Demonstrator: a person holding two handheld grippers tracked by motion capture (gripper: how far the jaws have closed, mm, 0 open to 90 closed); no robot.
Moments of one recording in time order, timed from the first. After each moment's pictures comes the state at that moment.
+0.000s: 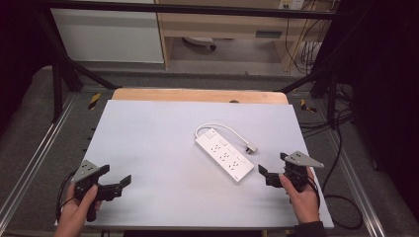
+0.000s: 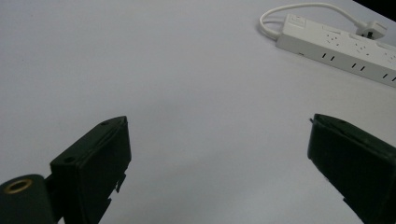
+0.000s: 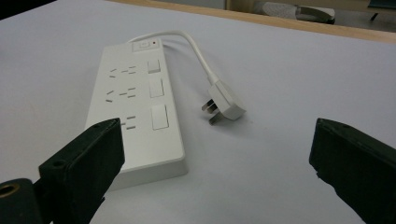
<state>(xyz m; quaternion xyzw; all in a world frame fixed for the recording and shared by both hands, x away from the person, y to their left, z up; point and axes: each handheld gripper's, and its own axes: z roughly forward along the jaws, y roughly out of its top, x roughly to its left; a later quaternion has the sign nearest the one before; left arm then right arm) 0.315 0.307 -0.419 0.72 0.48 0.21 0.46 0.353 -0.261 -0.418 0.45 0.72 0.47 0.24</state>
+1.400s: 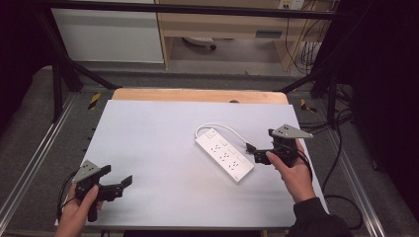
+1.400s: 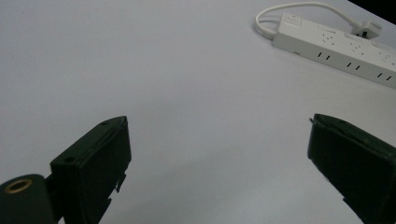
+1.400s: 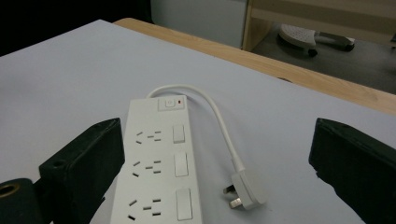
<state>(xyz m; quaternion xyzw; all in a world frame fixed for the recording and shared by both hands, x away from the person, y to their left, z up) 0.315 0.306 -0.420 0.72 0.47 0.20 0.46 0.395 -0.223 -0.353 0.40 0.75 0.47 0.24</state>
